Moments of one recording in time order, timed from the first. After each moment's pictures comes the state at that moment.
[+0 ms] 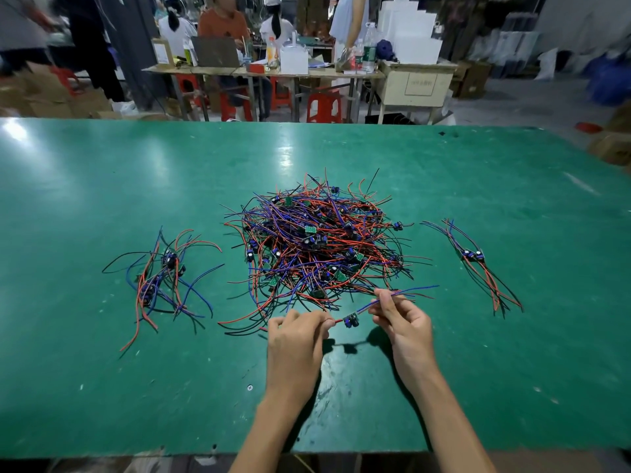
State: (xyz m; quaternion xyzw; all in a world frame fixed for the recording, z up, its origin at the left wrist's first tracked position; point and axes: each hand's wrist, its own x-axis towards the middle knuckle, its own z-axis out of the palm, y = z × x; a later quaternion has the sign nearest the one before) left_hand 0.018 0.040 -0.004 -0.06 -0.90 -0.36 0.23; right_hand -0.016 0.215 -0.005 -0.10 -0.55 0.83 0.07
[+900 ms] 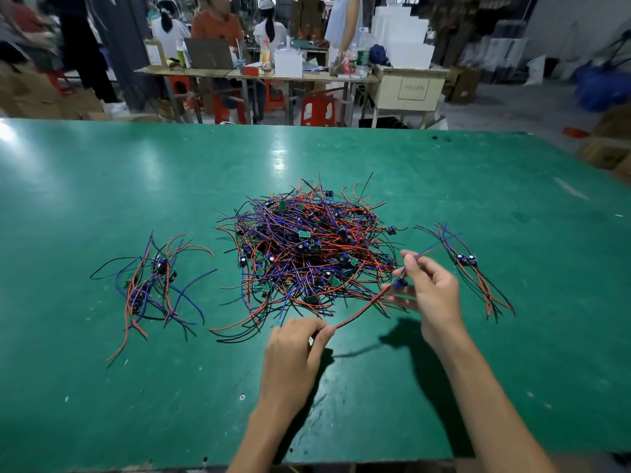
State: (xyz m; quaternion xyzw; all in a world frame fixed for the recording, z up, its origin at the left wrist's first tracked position) left_hand 0.015 0.039 -0.008 -0.08 -0.90 -0.39 0.20; right_hand -0.049 0.247 0.061 -0.11 -0.62 0.77 0.10
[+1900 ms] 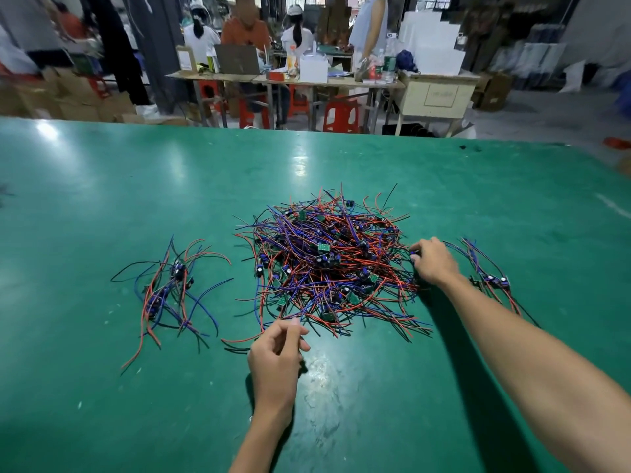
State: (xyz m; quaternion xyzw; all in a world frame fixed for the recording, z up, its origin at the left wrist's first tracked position) left_hand -0.005 0.025 -0.004 0.18 -0.64 -0.72 0.19; right_hand -0.235 0.294 0.018 -0.05 -0.99 0.16 0.02
